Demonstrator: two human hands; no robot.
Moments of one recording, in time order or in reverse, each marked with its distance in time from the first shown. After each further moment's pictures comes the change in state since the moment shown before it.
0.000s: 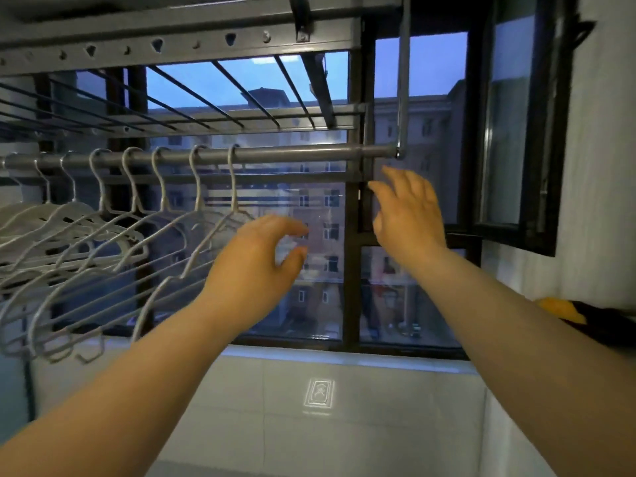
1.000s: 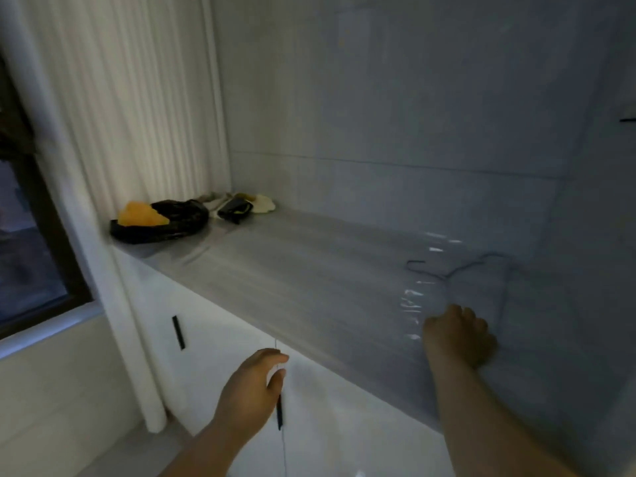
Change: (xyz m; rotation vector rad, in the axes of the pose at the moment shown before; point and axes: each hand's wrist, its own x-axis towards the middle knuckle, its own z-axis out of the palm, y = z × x) left_hand -0.152 0.376 0.518 -0.731 -0.891 0.361; right_hand -0.475 0.465 -0.187 -0.818 -0.311 1.800
